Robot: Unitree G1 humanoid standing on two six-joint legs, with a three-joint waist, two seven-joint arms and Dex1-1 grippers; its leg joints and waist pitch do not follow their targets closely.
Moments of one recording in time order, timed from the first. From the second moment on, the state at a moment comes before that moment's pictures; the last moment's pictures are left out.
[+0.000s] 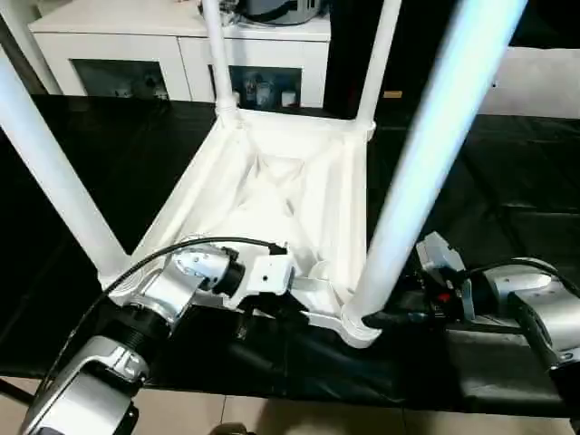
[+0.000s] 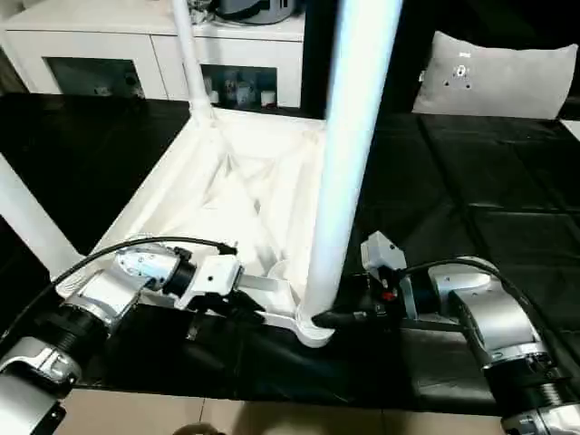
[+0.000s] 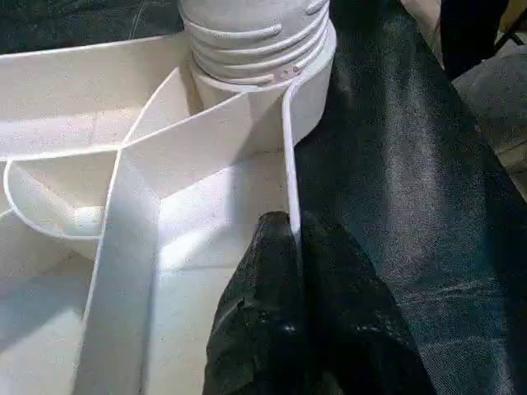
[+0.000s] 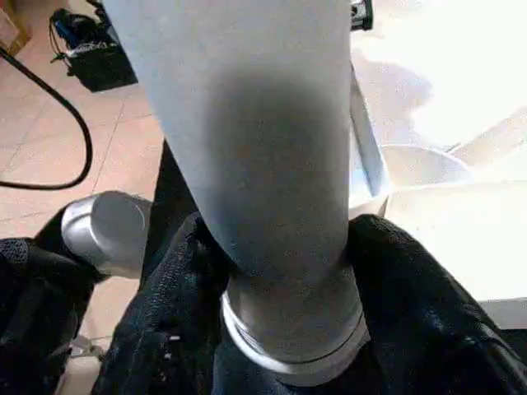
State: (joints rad) left arm -0.59 0.37 -0.44 0.61 0.03 -0.21 -1.40; right arm -0.31 -0.61 0.16 0.20 0.32 0.28 1.43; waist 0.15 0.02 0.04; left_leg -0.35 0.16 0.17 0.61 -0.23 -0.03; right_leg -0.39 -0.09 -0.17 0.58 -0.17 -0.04
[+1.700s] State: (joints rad) left arm -0.56 0.35 -0.42 0.51 0.05 -0.07 -1.30; right arm -0.28 -0.63 0.11 0.12 0.32 0.34 1.33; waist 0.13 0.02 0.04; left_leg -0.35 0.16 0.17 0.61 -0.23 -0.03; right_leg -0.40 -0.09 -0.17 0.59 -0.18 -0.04
